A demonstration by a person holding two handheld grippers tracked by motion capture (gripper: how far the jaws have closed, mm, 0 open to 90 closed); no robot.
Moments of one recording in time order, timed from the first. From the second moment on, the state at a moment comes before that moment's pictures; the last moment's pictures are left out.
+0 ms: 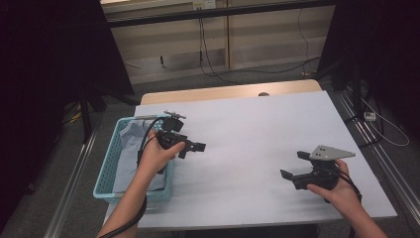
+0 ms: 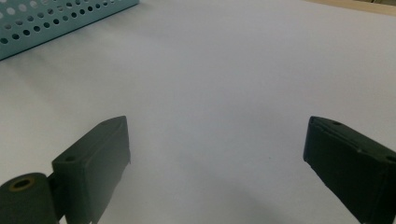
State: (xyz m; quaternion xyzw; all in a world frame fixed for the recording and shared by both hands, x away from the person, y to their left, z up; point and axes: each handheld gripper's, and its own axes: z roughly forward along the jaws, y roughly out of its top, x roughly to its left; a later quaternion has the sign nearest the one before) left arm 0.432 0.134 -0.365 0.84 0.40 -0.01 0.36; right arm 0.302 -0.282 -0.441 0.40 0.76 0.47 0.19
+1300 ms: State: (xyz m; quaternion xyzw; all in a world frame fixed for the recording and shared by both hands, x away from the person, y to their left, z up) left arm 0.398 0.127 -0.385 0.85 0.36 -0.02 0.37; right arm 0.297 -0.282 -0.439 0.40 0.77 0.48 0.17
